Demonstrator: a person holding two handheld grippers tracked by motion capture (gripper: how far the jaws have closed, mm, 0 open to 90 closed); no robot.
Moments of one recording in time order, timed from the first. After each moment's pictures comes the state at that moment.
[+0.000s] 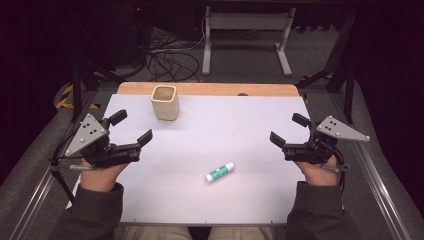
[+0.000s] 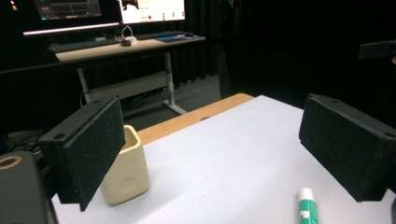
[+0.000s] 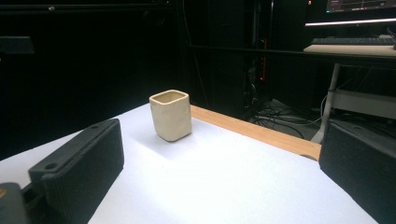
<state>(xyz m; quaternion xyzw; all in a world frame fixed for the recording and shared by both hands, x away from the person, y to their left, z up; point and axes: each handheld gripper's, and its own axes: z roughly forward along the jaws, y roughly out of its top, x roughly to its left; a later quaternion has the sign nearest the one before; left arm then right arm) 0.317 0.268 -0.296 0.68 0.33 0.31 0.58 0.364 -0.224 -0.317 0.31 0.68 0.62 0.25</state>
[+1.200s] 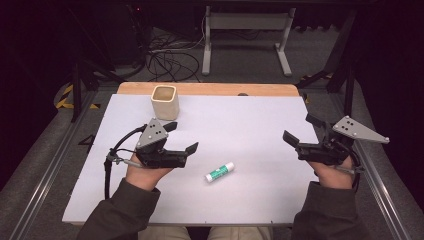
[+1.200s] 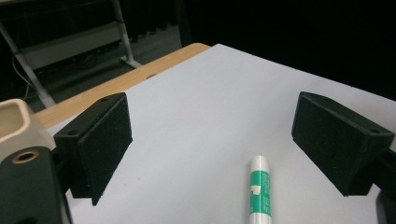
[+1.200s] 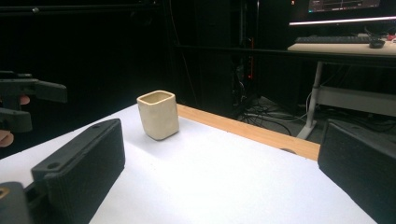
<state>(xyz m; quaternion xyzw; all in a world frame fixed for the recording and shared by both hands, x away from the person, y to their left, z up) 0.347 0.177 -0.326 0.77 0.30 0.23 0.52 0.356 -0.249 -0.306 0.33 0.67 0.61 0.26</state>
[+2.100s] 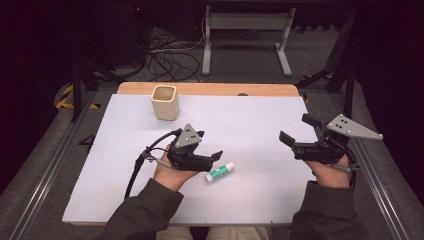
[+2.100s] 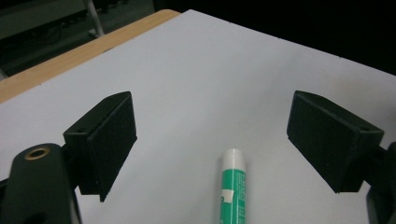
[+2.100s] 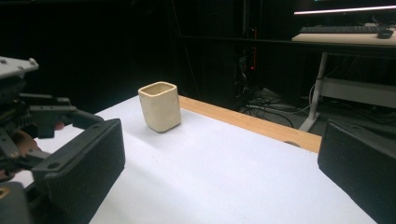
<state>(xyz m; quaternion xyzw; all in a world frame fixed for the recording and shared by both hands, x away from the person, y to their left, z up) 0.366 0.120 -0.358 0.81 0.28 0.18 0.48 0.359 -0.243 -0.307 0.33 0.68 0.60 0.25</state>
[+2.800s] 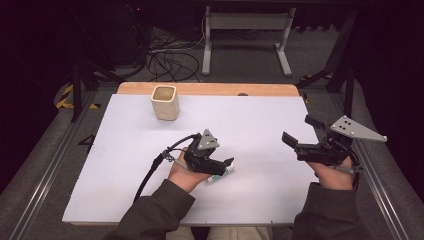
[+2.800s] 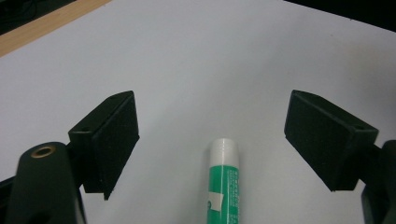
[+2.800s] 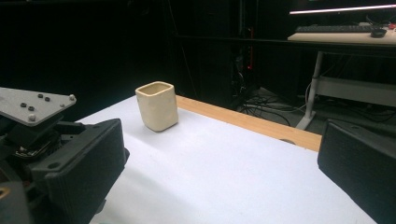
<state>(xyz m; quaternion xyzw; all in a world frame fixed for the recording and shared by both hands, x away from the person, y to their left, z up) 0.380 0.085 -0.386 0.84 0.28 0.16 0.44 0.355 -0.247 -0.307 0.34 0.68 0.60 0.25</state>
